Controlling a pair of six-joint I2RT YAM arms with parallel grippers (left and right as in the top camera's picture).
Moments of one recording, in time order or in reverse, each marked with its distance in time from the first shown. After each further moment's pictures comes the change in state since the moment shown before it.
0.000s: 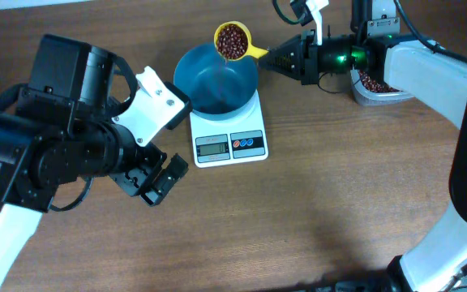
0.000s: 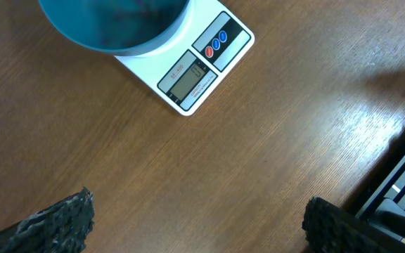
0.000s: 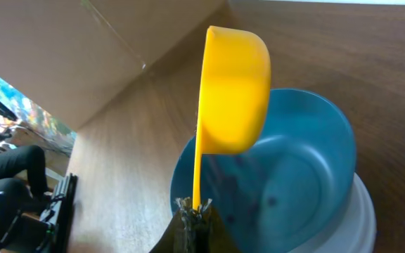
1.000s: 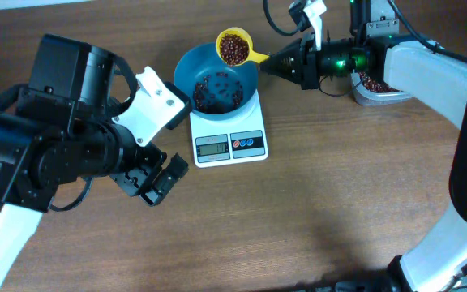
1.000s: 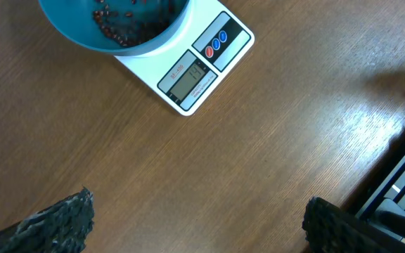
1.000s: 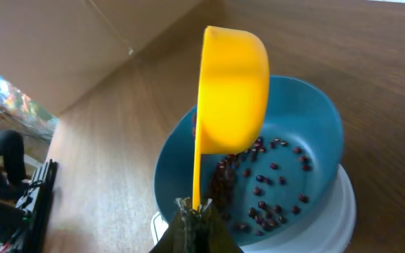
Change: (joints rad) left arm 0.000 0.000 0.000 0.000 0.000 0.000; right arm 0.000 0.000 -0.001 -0.066 0.043 -0.112
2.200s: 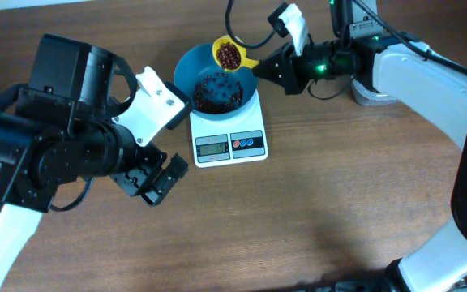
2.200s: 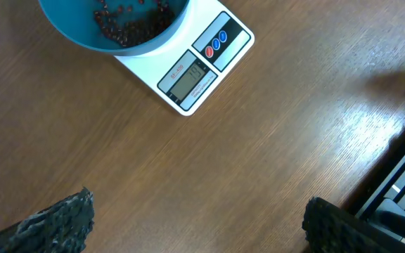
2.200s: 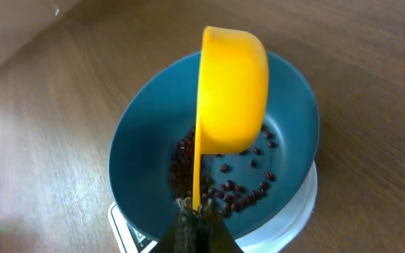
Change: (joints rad) left arm 0.000 0.000 0.000 0.000 0.000 0.000; right arm 0.104 -0.070 0.000 -0.073 0.335 -0.001
